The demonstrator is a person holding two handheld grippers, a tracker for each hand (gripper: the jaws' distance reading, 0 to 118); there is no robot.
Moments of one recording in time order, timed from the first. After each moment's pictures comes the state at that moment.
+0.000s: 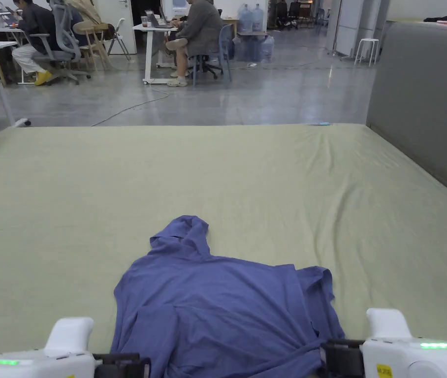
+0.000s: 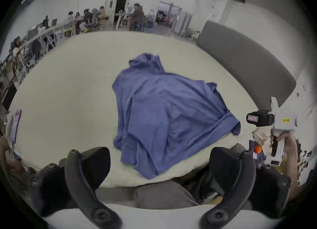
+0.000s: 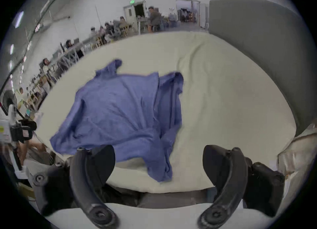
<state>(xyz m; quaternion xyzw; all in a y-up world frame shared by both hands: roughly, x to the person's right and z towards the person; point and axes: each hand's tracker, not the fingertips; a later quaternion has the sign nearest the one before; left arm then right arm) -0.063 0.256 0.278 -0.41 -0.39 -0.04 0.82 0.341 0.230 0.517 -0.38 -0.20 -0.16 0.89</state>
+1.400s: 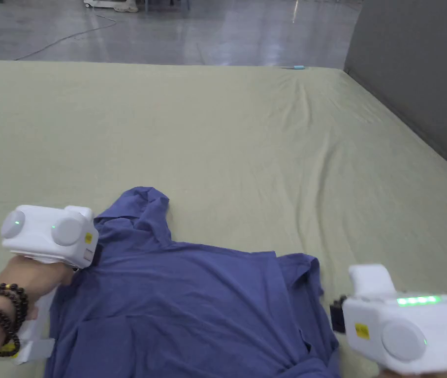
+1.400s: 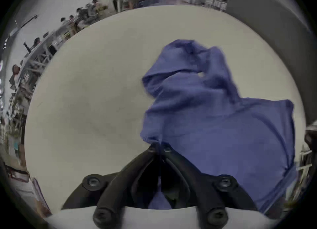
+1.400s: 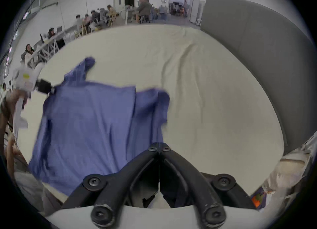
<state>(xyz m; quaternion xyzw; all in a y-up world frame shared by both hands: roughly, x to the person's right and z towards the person) 0.151 0.189 0.026 -0.49 -0.31 -0.20 0.79 0.415 0.219 0.390 -0.44 -0.27 -0.11 0.85</state>
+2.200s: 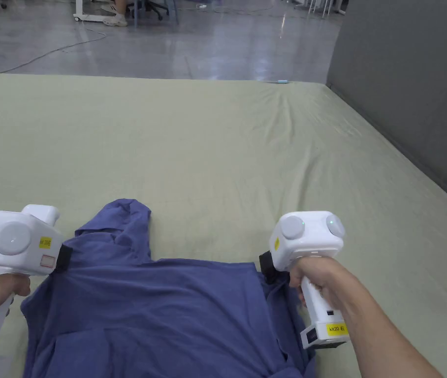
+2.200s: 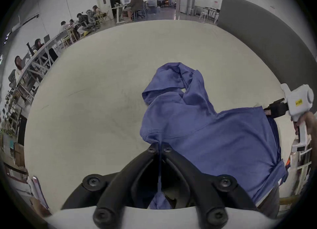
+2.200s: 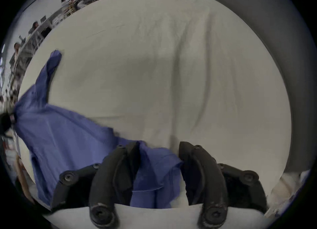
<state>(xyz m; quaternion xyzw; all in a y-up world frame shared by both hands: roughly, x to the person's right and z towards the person) 0.127 0.234 0.038 -0.46 -0.32 -0.18 0.81 0.504 0.166 0.242 -0.59 -0.24 -0.14 0.76</state>
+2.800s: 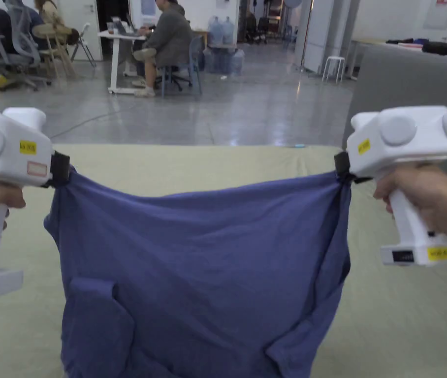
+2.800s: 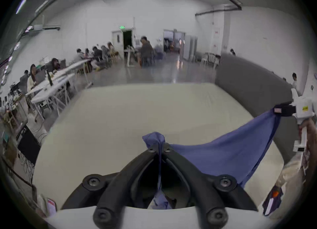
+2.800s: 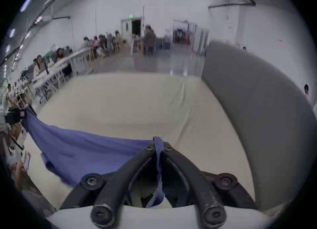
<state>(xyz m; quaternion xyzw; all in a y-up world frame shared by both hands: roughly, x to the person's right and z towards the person) 0.107 0.483 -0.003 -0.27 -0.32 -0.06 0.90 0.550 0.500 0.255 -0.32 -0.26 -0.05 0.91</state>
